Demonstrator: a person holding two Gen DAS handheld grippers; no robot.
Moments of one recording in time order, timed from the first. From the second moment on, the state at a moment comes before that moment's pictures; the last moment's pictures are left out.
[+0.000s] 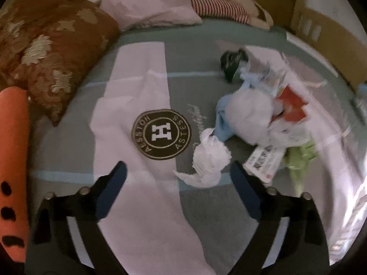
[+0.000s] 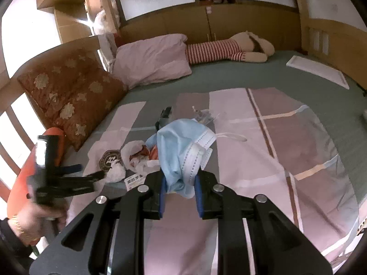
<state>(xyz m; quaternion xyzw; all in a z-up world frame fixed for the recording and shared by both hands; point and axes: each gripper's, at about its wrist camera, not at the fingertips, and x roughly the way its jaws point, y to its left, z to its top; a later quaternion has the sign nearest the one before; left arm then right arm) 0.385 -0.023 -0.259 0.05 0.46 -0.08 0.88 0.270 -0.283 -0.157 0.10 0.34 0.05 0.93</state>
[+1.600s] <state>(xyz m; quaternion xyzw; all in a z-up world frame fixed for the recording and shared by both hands) 0.211 -0.043 -0.141 0.02 0.34 -0.12 0.93 0.184 -0.228 -0.127 0.03 0.27 0.08 0.96</state>
